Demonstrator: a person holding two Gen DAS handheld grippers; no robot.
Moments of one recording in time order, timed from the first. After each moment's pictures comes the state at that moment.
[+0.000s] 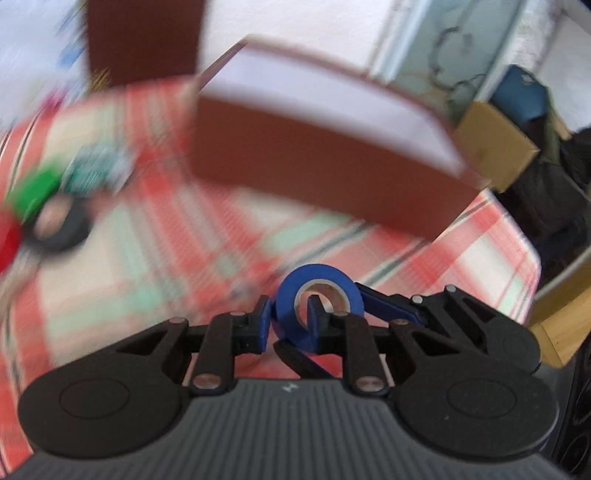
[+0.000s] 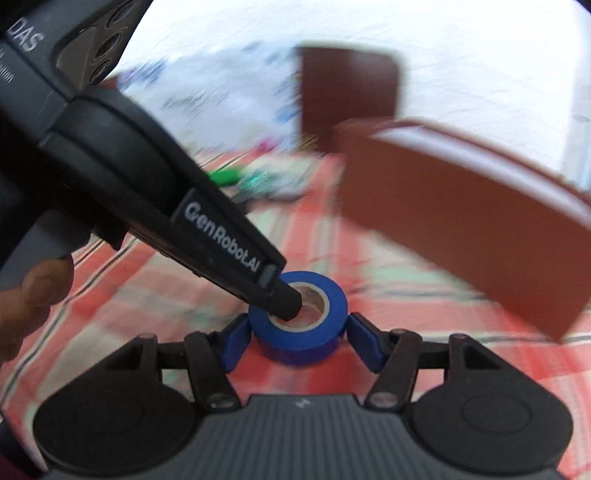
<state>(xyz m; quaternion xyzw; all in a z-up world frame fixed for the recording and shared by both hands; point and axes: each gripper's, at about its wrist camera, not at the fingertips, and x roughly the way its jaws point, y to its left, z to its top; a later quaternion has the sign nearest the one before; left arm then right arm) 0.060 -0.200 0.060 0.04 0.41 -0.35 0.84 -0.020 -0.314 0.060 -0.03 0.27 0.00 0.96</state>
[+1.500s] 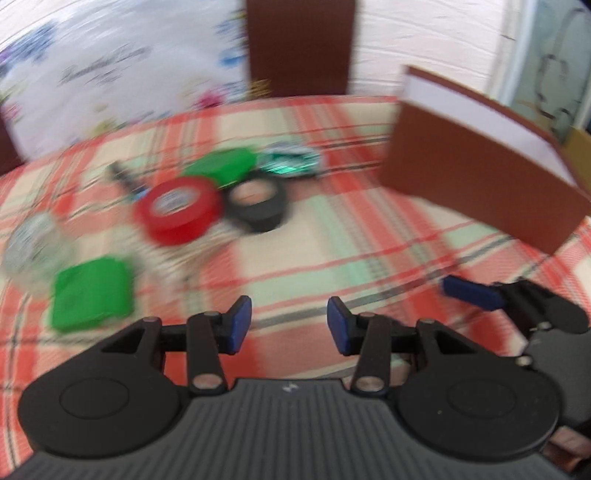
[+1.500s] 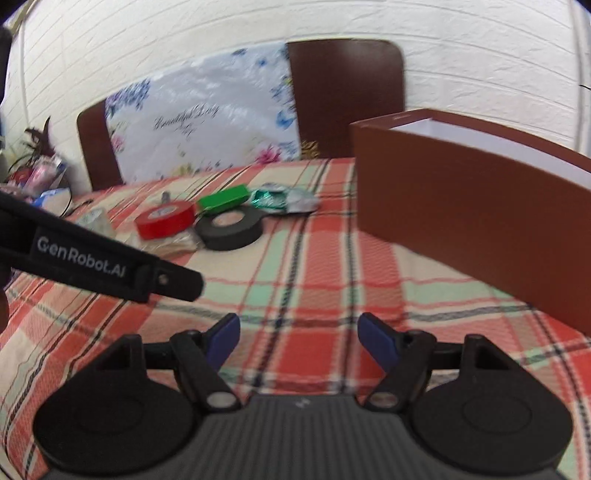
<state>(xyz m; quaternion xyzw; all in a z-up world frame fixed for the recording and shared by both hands) 0.062 -0.092 0.041 0.06 0.40 -0.15 0.90 0.023 -0.267 0.044 0.03 0.31 0.05 0.95</state>
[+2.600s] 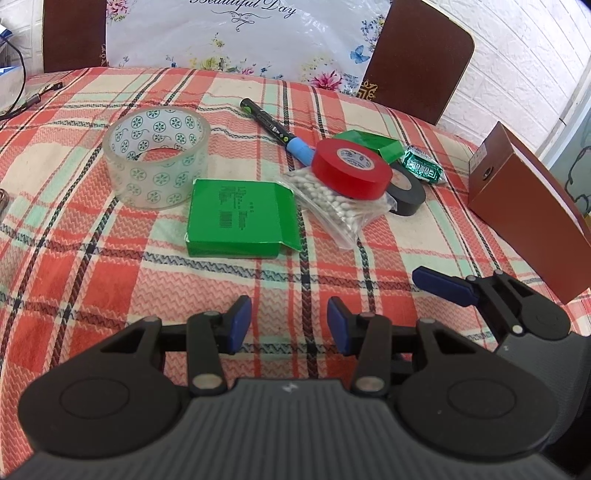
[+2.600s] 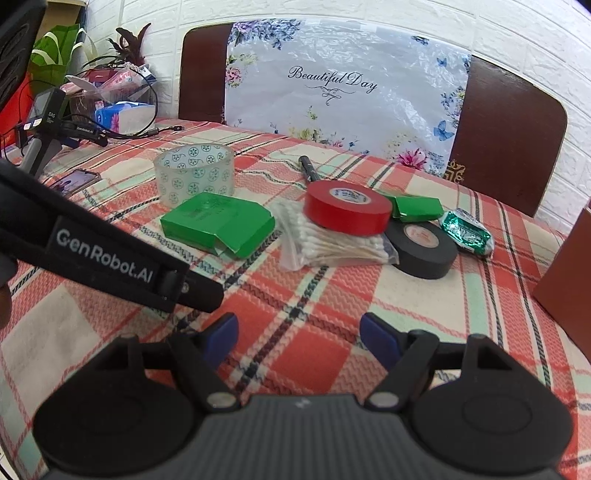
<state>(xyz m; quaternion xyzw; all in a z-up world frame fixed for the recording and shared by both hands) 0.065 0.046 0.014 -0.08 0.42 -0.13 0.90 0.059 -0.117 0.032 -0.12 0.32 0.14 0.93</state>
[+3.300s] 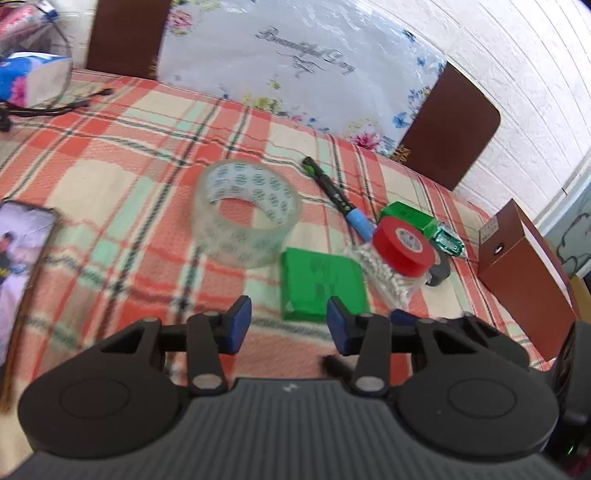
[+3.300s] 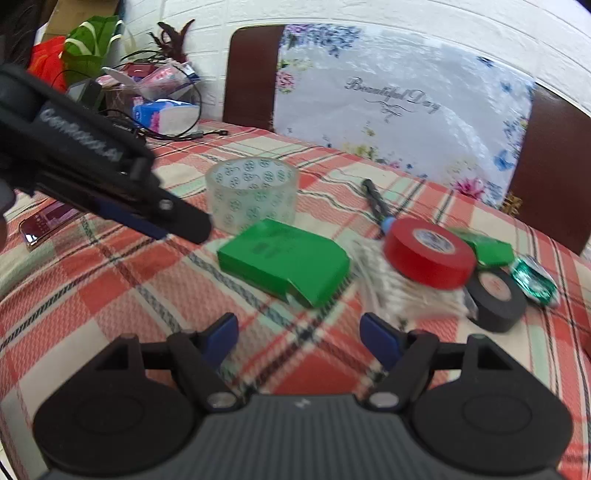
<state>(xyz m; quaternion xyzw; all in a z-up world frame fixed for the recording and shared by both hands) 0.093 0.122 0.036 -0.16 0.38 -0.13 0.90 0.084 -0.066 0.033 -0.13 0.31 0.20 0.92</state>
